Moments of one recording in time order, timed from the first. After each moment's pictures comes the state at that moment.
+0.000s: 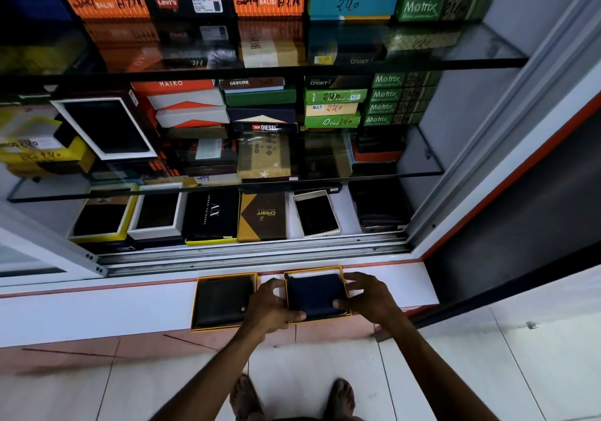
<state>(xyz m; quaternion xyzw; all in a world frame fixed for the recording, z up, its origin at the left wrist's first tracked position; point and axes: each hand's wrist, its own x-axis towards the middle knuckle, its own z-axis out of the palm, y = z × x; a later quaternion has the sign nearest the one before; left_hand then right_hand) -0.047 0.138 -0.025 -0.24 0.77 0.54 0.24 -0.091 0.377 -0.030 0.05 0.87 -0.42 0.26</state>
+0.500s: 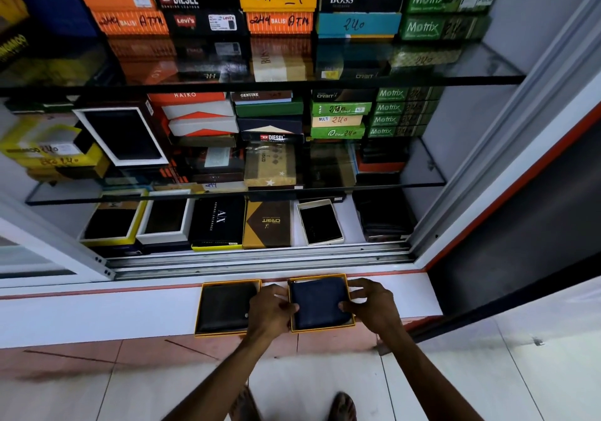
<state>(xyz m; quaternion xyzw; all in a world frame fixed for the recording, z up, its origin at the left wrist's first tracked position) -0.046 0.146 -0.017 -0.22 0.84 0.47 0.12 -0.084 0.368 -0.026 0.09 0.87 -0.44 0.19</state>
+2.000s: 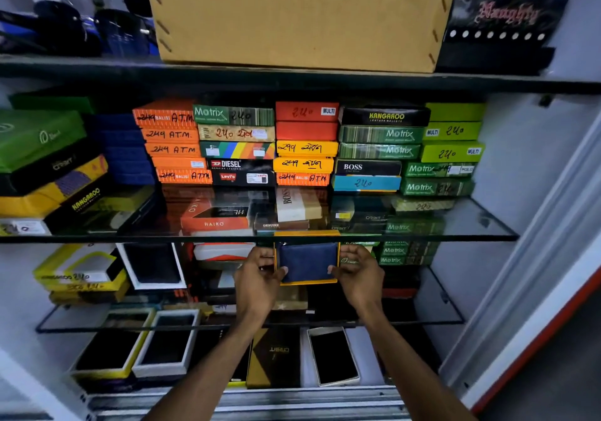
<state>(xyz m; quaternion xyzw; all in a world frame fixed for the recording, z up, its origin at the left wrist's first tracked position) -0.231 0.084 0.161 -0.12 0.81 0.53 -0.23 -0.282 0.269 0.153 0.02 0.80 -0.59 -0.12</state>
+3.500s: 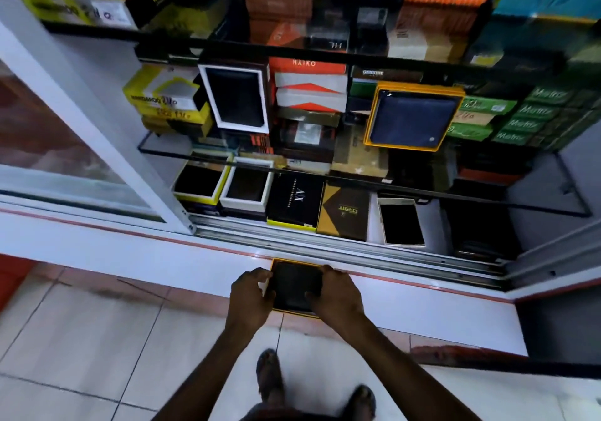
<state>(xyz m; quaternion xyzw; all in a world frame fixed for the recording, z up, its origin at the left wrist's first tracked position) 0.007 -0.002 -0.026 -0.27 0.88 0.38 0.00 -0.067 0.160 -0.005 -0.12 0.93 -0.22 0.25</state>
